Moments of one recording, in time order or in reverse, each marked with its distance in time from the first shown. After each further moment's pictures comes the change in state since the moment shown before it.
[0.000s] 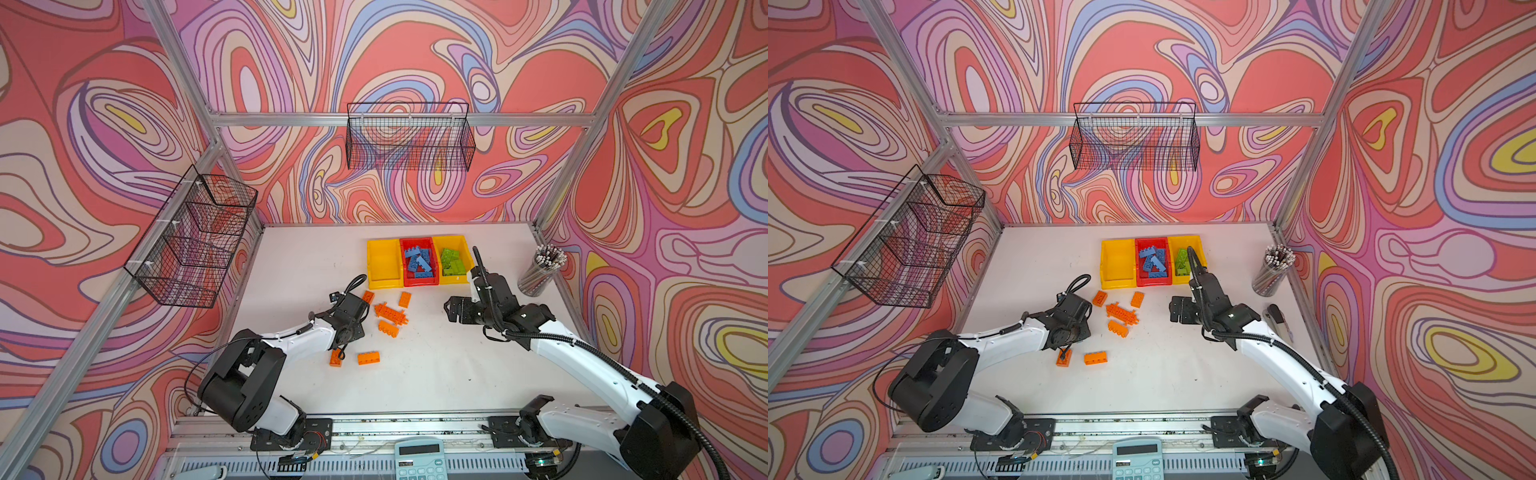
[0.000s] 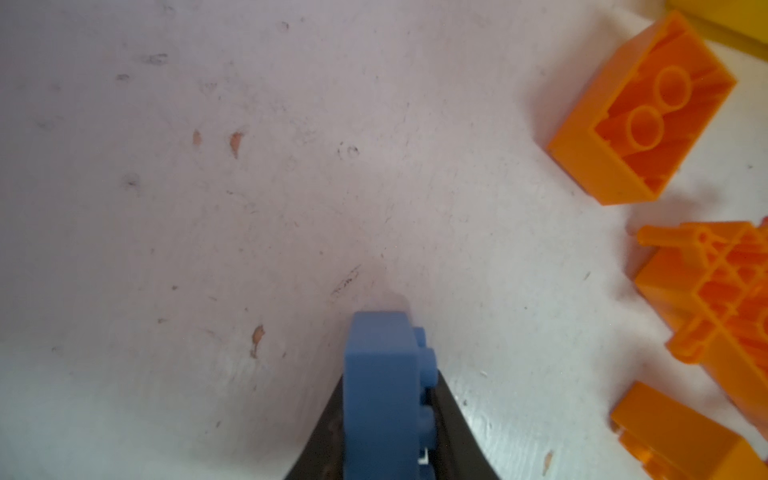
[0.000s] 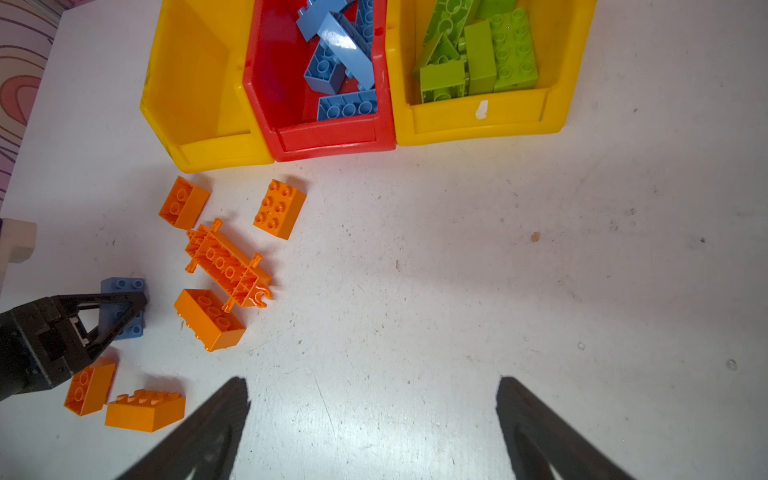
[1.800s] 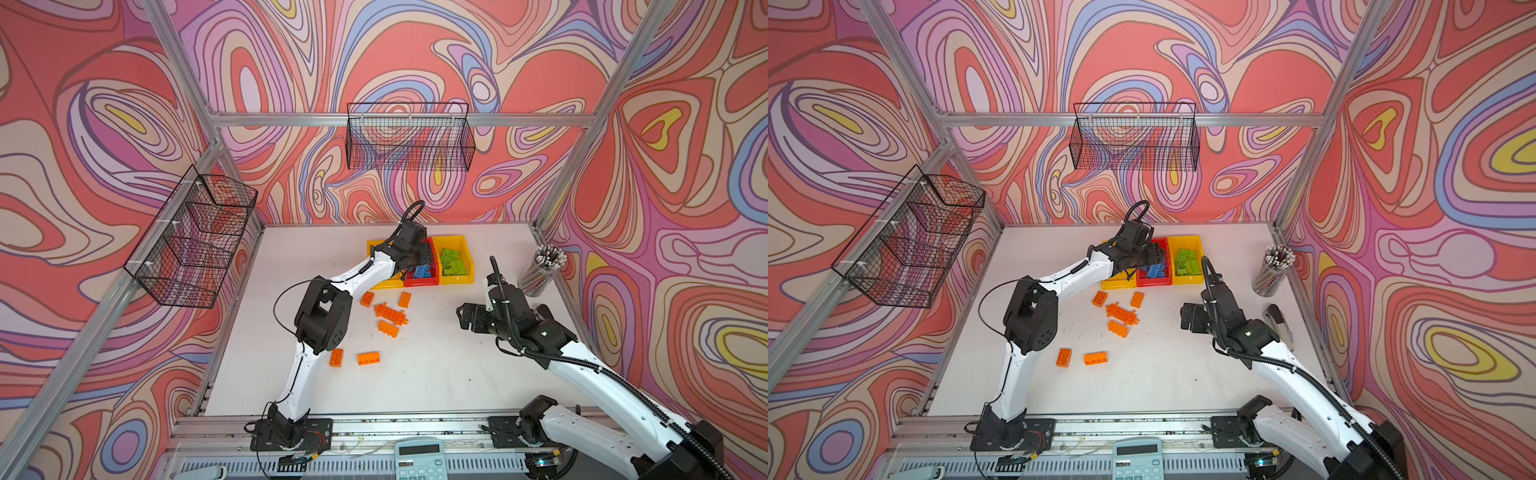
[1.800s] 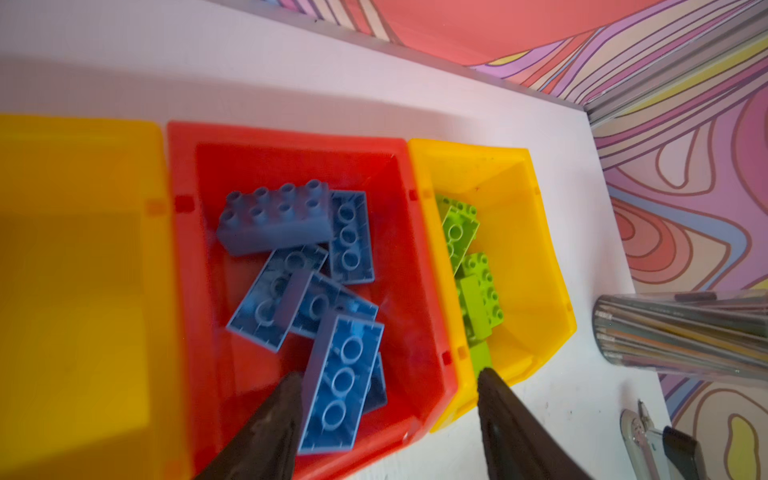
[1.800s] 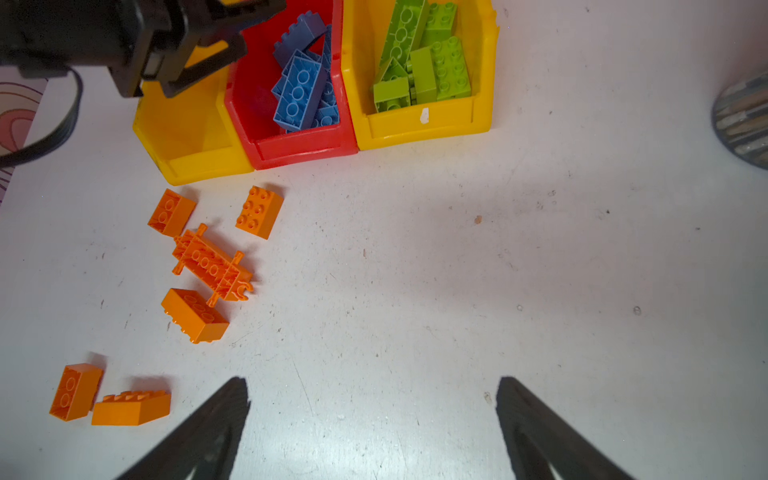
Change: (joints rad) left arm -0.084 0.653 1.085 0.005 0.245 0.153; right arm 0.001 -0.193 -0.073 -0.076 0.084 0.026
